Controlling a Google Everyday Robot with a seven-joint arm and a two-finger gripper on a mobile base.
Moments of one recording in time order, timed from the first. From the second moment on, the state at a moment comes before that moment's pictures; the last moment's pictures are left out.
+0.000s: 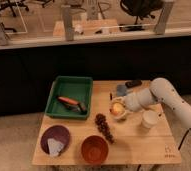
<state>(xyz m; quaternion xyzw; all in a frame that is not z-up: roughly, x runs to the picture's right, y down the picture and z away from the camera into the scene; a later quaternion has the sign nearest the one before) 0.133 0.095 0.750 -0.22 -0.41 0.04 0.88</state>
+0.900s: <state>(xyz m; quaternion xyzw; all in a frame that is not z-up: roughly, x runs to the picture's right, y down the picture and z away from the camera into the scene) 0.170 0.056 0.764 -0.19 -0.41 0.08 0.89</state>
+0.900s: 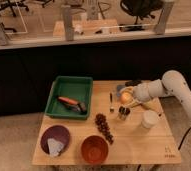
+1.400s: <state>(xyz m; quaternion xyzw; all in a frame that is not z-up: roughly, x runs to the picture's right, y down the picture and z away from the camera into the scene) 0.171 0.038 0.785 -0.17 -0.40 0.12 0.89</state>
